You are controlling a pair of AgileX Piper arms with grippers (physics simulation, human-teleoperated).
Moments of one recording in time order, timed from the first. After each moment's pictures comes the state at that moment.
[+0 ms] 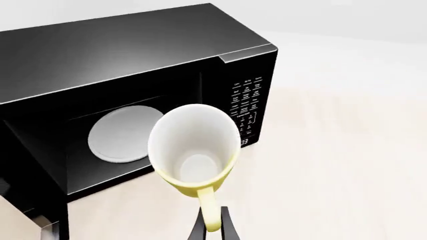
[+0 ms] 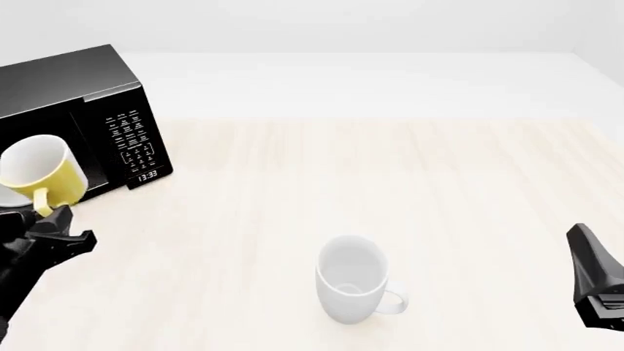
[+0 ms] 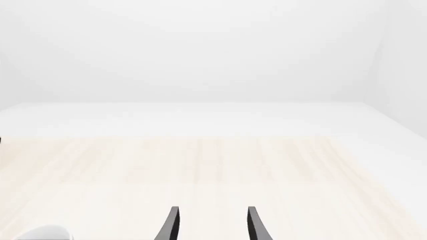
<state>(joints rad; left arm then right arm) 0.18 1.27 -0.06 -0.90 -0.01 0.00 0.02 -0.01 0.00 0.00</state>
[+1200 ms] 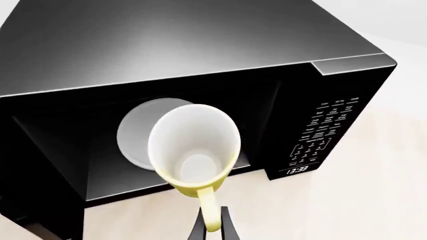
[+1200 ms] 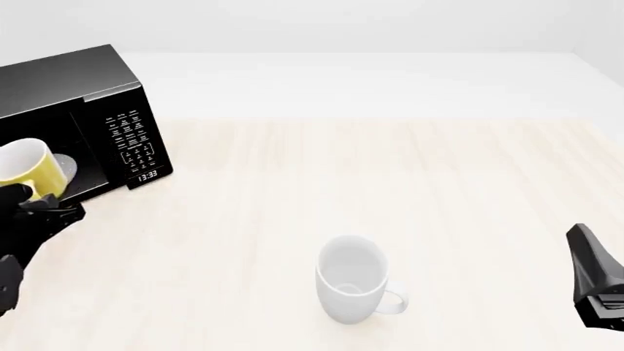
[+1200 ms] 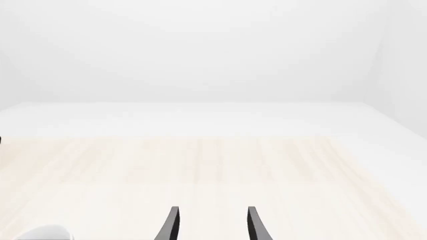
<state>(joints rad) 0.35 1.69 -0.31 -0.99 -0.07 0.00 0.02 -0.01 0.00 0.00</state>
